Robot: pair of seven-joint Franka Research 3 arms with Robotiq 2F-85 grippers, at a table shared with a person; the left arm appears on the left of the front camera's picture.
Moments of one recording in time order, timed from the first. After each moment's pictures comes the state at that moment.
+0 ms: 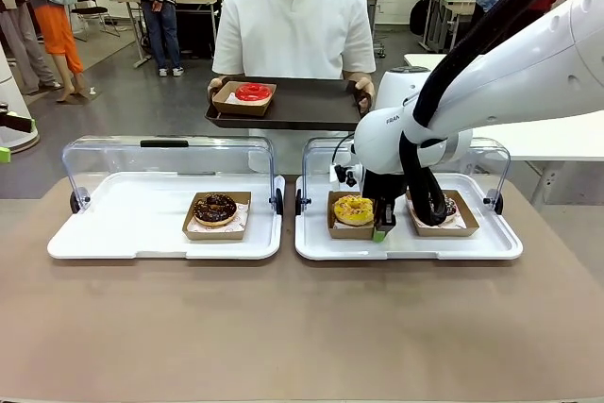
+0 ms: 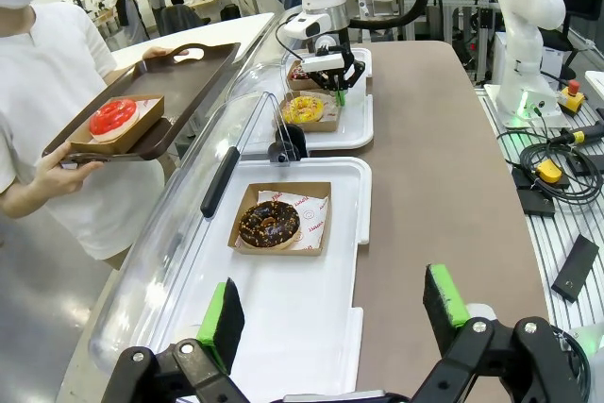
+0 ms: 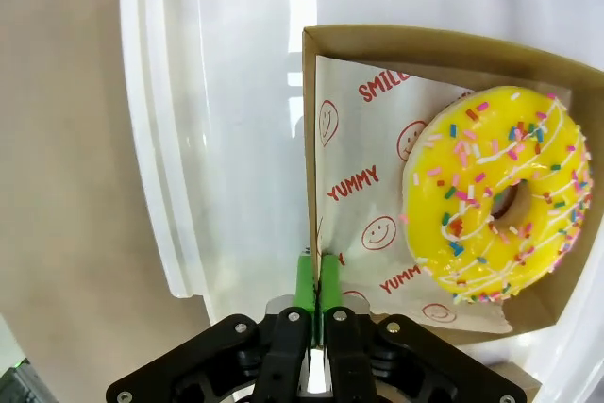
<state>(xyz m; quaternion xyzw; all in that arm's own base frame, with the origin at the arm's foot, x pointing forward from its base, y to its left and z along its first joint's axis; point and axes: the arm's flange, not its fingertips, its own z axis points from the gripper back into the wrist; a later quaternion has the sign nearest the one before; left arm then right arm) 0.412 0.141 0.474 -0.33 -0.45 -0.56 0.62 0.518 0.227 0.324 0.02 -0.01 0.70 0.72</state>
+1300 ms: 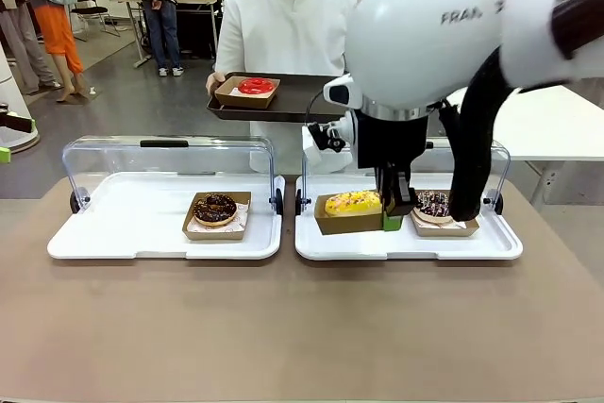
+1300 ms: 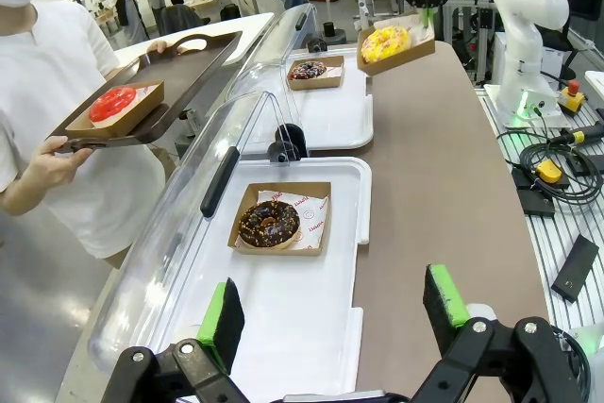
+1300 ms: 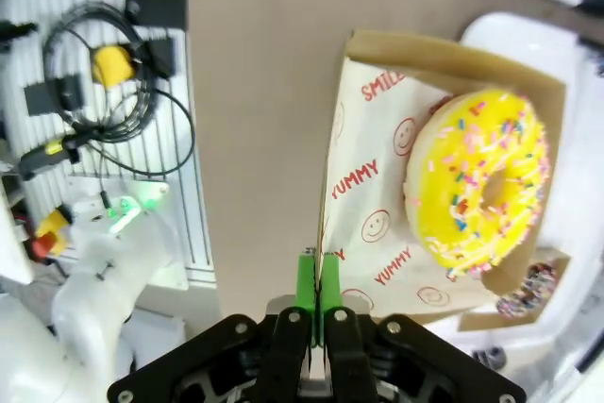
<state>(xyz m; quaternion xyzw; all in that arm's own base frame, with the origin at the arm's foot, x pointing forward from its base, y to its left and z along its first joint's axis) 0.412 0.141 0.474 -0.33 -0.45 -0.56 0.62 0.323 0.277 0.513 -0.03 0.04 0.72 0.69</state>
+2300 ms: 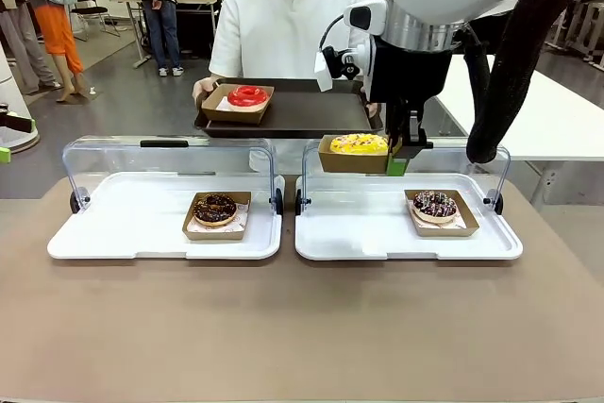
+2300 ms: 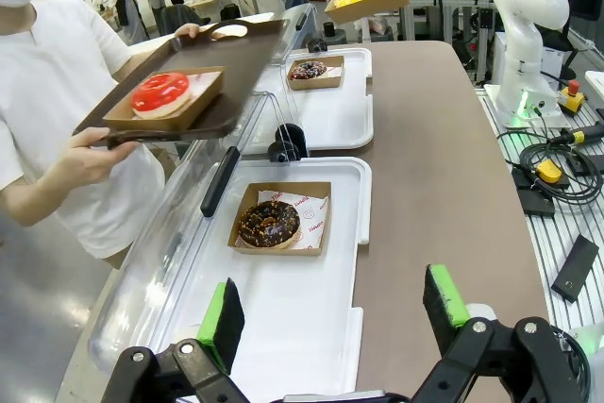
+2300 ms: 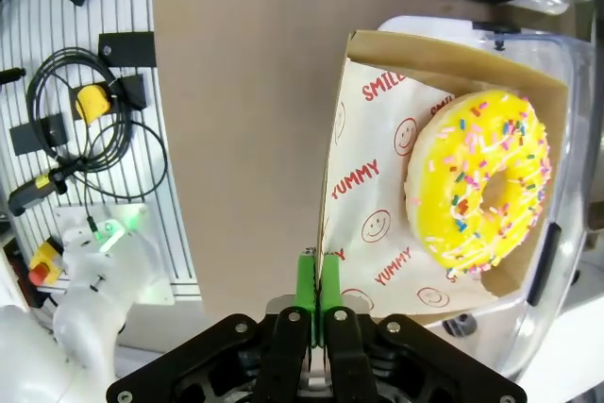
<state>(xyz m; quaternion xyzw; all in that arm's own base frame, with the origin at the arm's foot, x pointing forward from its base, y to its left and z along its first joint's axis) 0.412 0.141 0.474 -0.33 -0.45 -0.56 0.62 0.338 0.262 0.583 -0.04 -0.03 0.69 0.72</state>
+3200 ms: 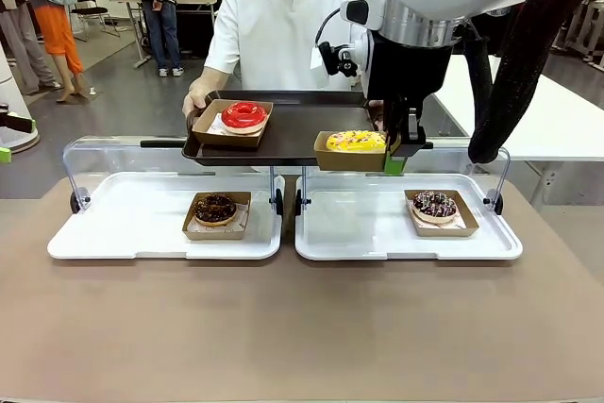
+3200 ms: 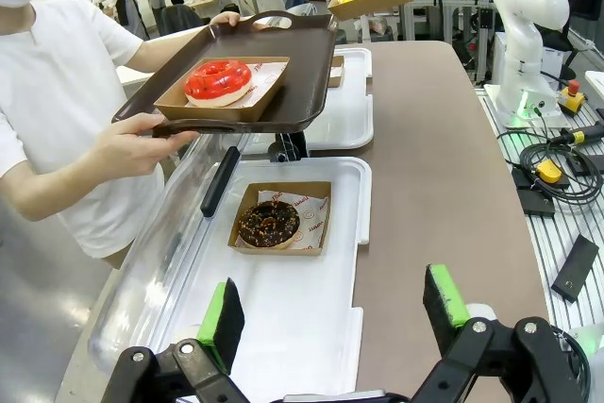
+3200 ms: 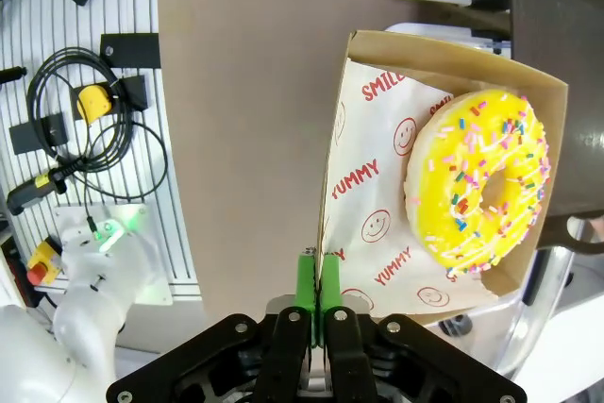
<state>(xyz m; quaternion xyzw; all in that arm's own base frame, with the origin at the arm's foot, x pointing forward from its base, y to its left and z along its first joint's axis) 0.412 0.141 0.474 -0.33 -0.45 -0.56 0.62 0.330 0.265 0.589 -0.04 -0.04 0.70 0.71</state>
